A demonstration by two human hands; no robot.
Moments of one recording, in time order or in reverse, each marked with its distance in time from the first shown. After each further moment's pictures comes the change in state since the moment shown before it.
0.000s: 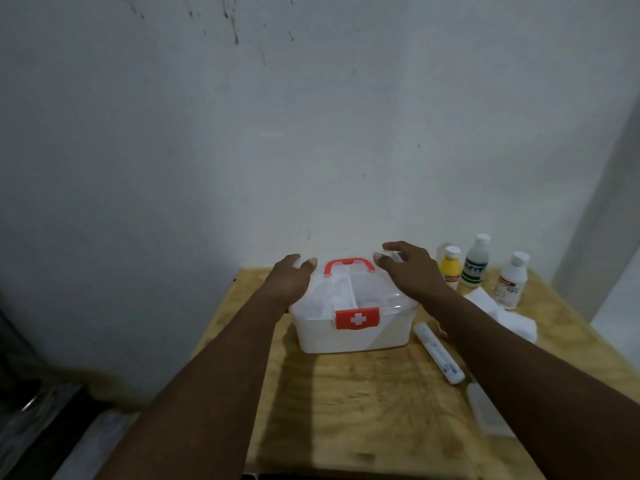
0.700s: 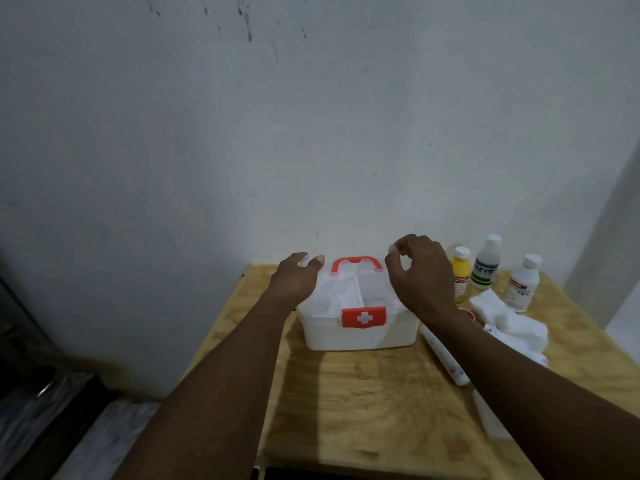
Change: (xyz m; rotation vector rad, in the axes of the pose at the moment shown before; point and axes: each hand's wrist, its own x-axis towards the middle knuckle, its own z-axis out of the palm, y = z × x) left_hand -0.009 -0.002 0.000 0.003 0.064 0.036; right_hand -0.015 0.001 0.015 -0.232 0.434 -0.364
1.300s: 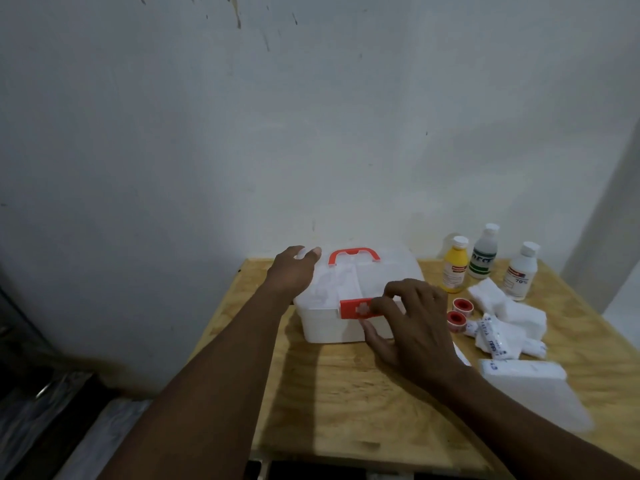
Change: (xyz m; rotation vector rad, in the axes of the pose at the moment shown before) left_hand 0.006 -0.002 0.001 -0.048 -0.003 -0.031; right_hand -0.088 0.006 -0.007 -0.162 0.003 -0.511
